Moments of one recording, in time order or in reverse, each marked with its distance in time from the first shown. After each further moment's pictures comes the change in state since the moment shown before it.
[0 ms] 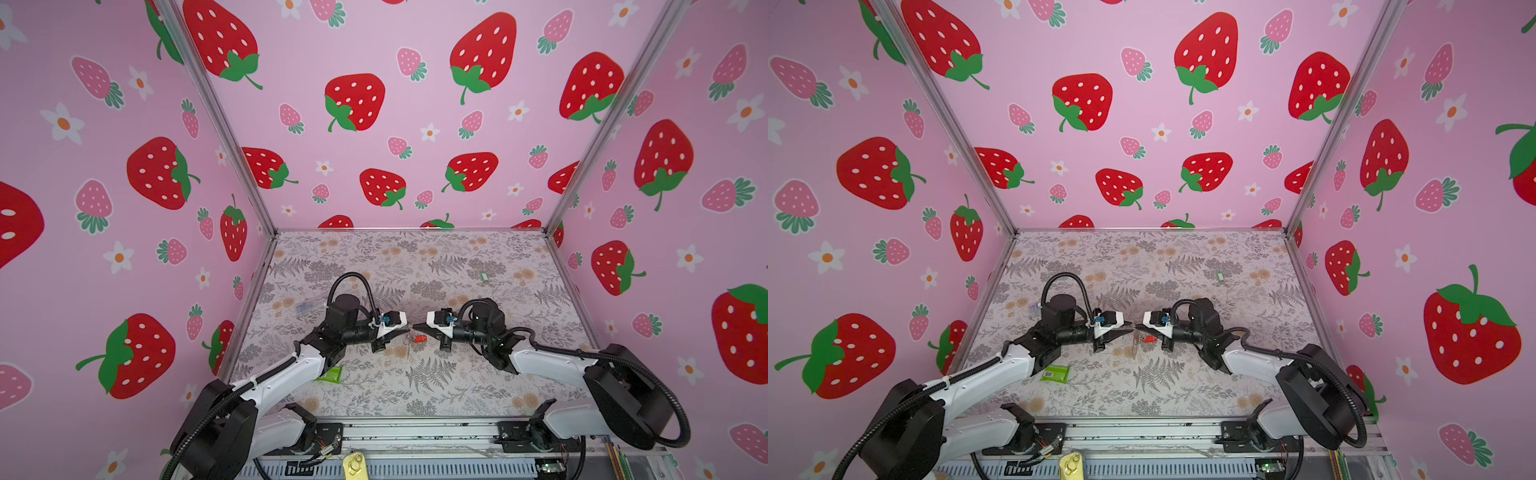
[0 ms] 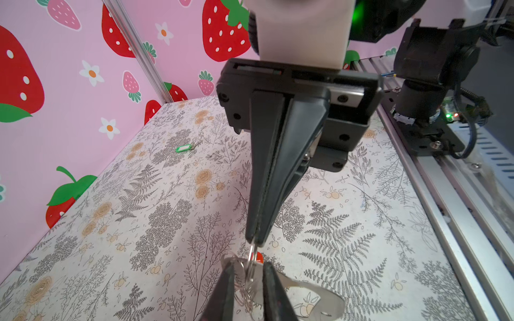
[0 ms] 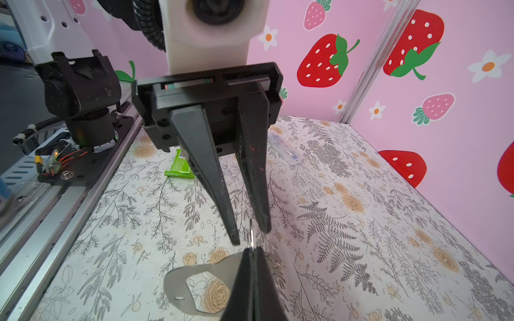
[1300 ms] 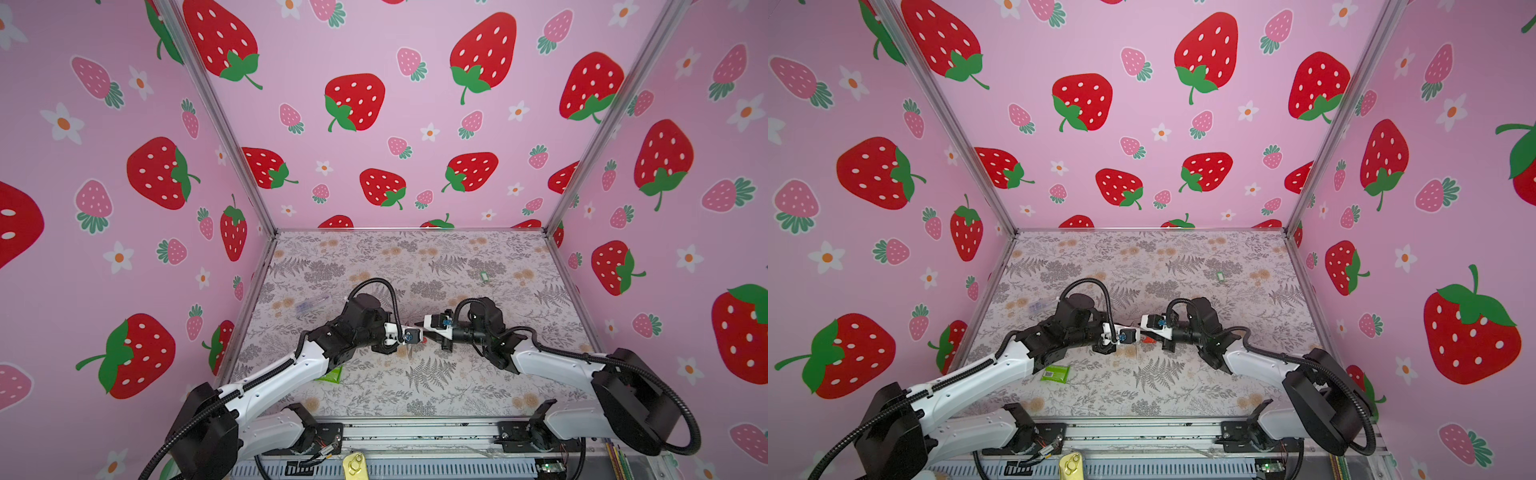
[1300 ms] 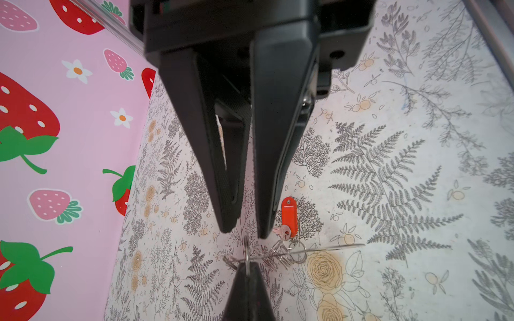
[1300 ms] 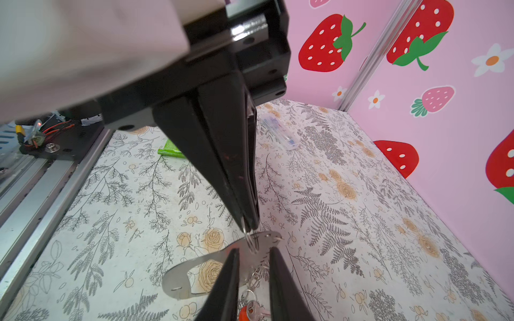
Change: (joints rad) left arm -0.187 -0.034 0.186 -0.420 -0.440 0.410; right arm 0.013 -0.031 0.026 -0.153 0.054 -0.117
